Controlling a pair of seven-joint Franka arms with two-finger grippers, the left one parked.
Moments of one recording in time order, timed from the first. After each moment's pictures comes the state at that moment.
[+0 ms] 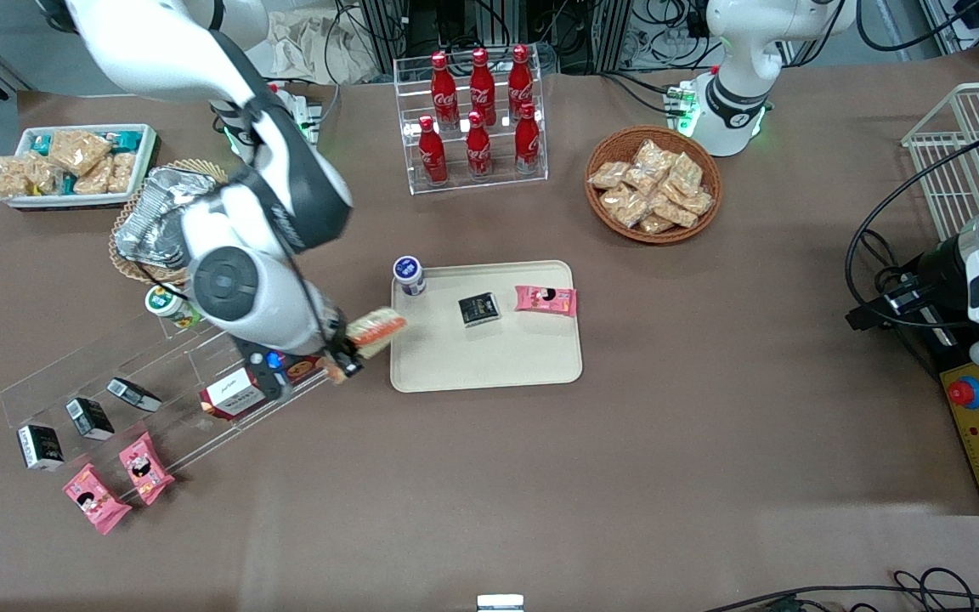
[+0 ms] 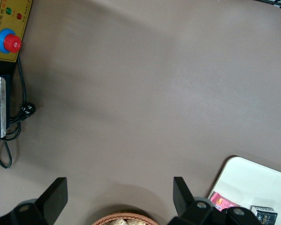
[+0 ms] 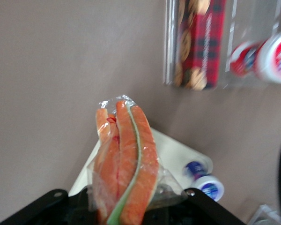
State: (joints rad) arm 0.43 0.48 0.04 -1.49 0.09 1.89 1.51
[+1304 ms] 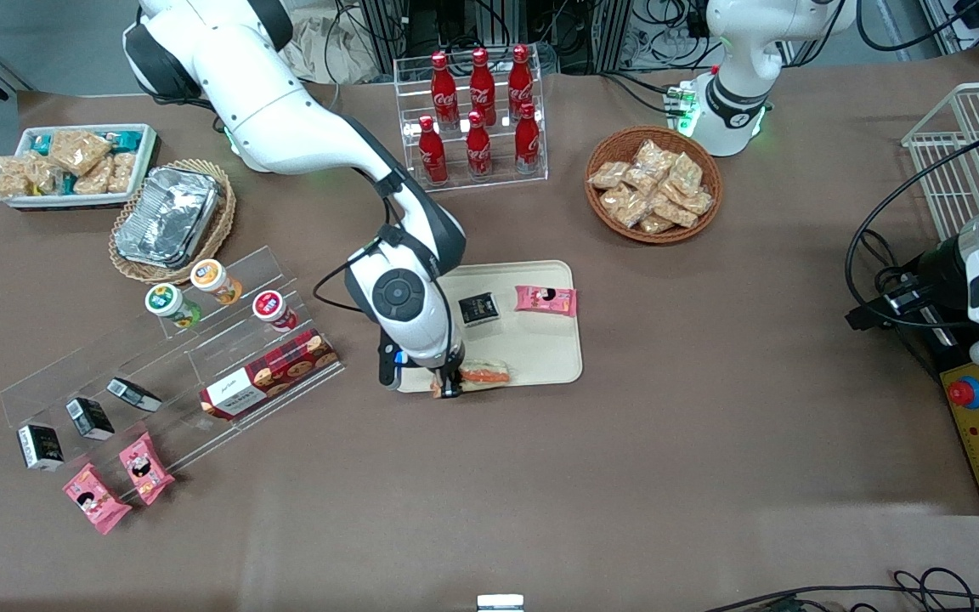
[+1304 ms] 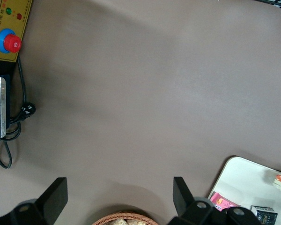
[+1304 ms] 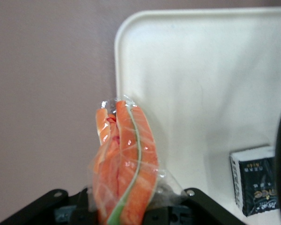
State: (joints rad) arm 0.61 0.75 0.04 -1.50 0.06 2.37 2.16
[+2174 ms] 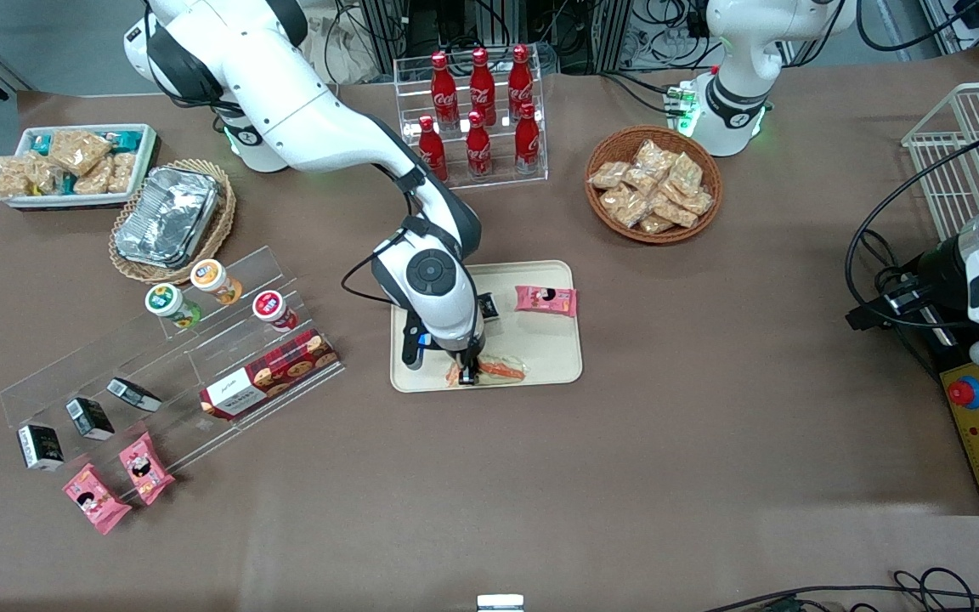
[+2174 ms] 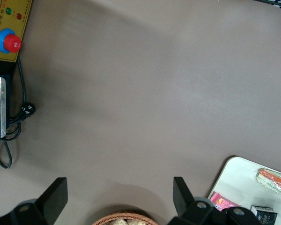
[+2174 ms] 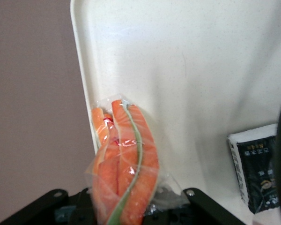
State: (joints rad) arm 0.67 0.77 0.03 -1.55 -0.02 2.48 2.35
